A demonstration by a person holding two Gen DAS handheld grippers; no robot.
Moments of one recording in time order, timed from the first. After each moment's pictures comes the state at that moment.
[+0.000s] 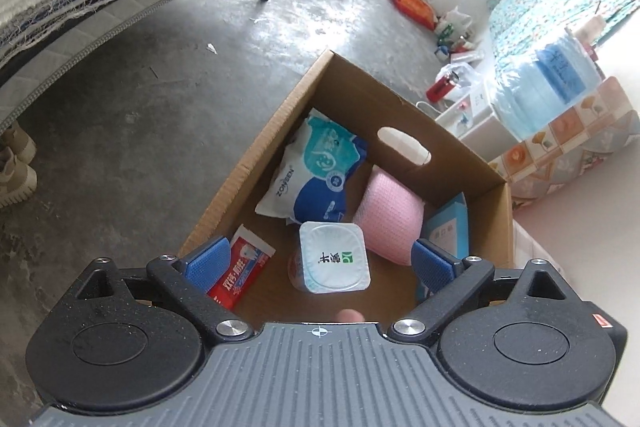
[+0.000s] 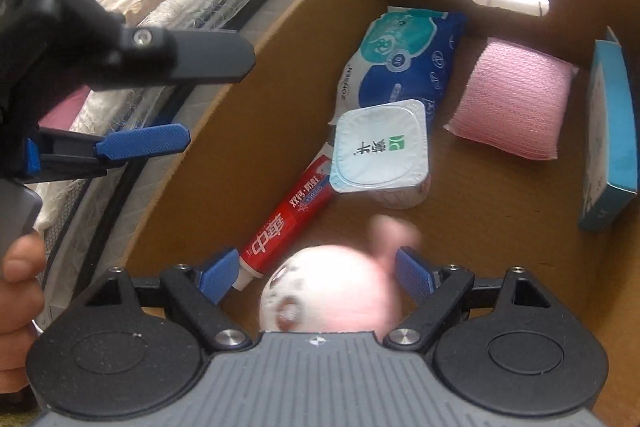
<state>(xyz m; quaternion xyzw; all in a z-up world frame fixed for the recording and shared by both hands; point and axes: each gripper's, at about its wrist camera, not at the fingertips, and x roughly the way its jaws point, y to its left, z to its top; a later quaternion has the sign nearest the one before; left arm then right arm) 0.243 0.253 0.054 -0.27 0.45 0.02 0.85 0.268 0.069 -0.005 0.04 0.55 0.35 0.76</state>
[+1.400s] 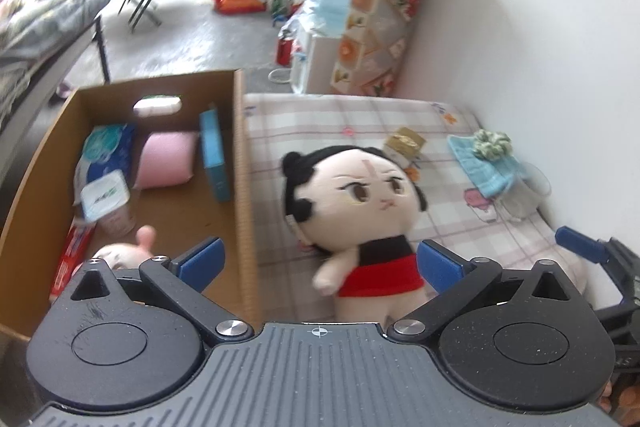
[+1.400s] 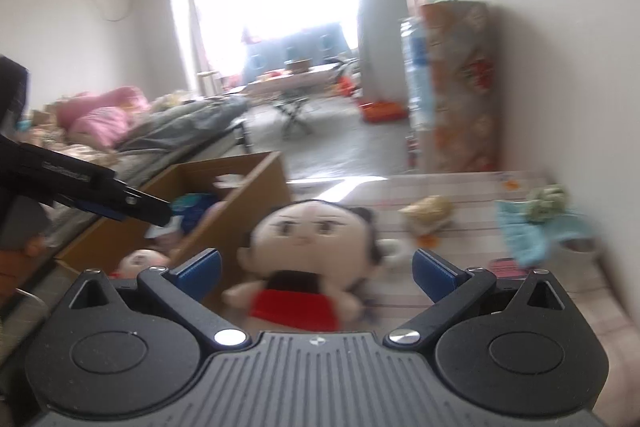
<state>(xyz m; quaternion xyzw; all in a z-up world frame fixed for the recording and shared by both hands) 0.109 0.004 0.099 -0.02 0.40 -0.17 0.90 0.020 -0.250 0.061 0.07 0.22 0.12 0.96</state>
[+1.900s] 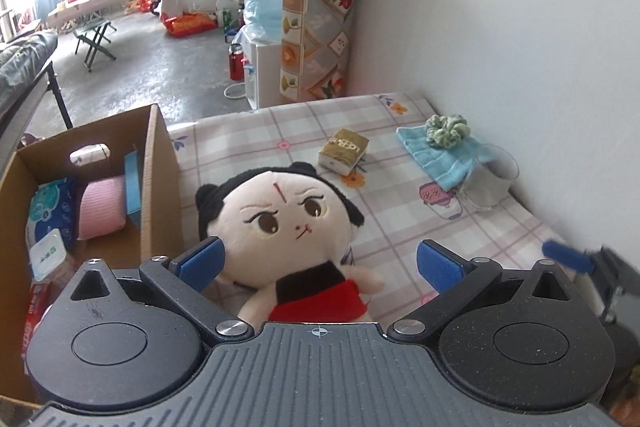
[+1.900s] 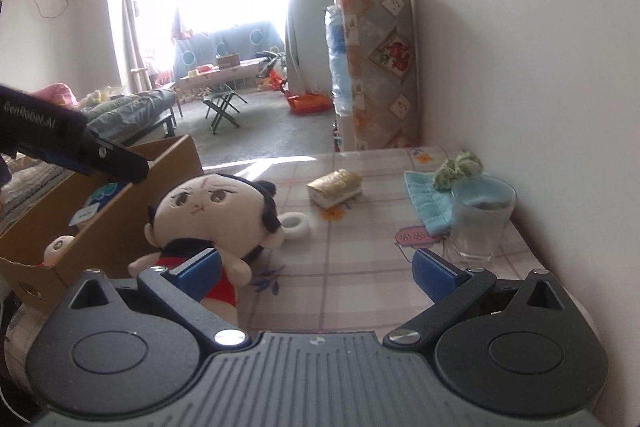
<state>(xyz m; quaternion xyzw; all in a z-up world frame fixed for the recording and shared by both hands) 0.116 -0.083 0.098 0.05 0.38 -0.22 0.90 0.008 -0.303 0.023 0.07 0.24 0.02 0.97</state>
